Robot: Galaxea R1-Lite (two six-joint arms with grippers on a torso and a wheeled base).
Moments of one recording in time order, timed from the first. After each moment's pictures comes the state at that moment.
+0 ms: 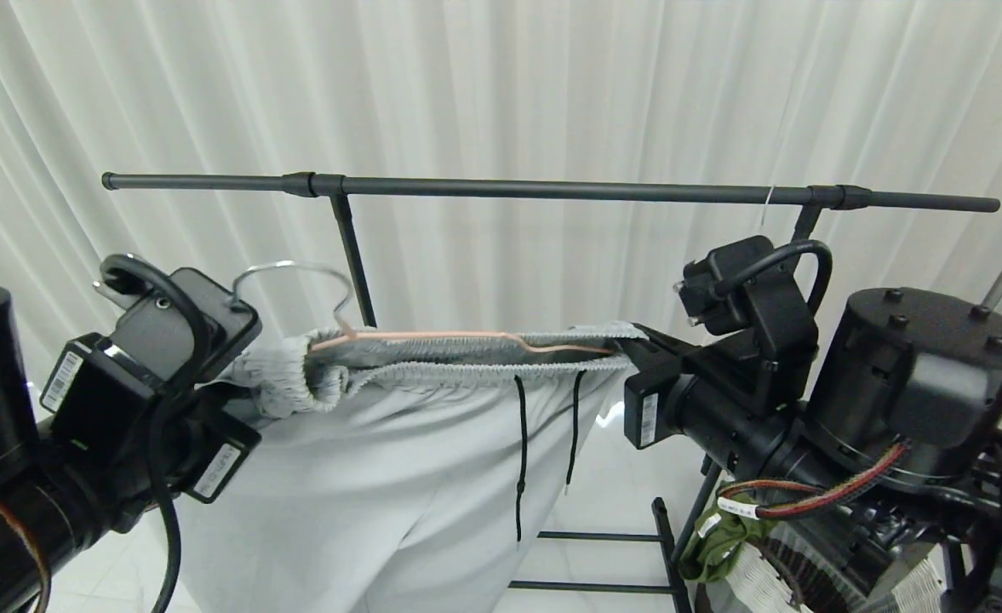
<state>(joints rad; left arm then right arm) -0.59 1.21 -0.63 -0.28 0.58 0.57 1.02 1.67 -0.76 -0.91 -0.50 -0.04</state>
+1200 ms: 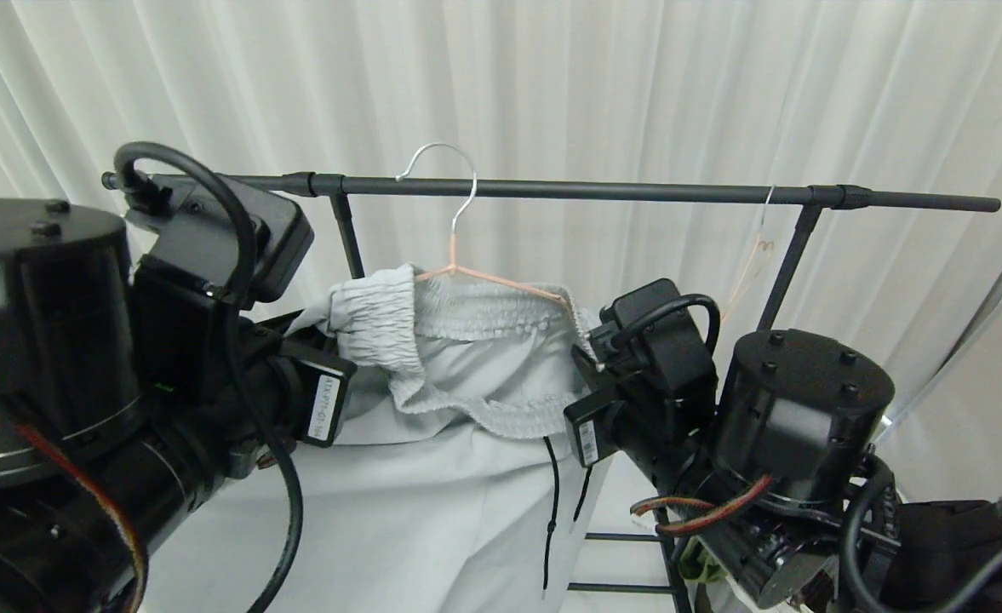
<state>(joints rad) -0.83 1.35 -0.81 -0.28 0.77 0.22 1.07 1.82 -0.80 -1.03 -0.52 -0.14</state>
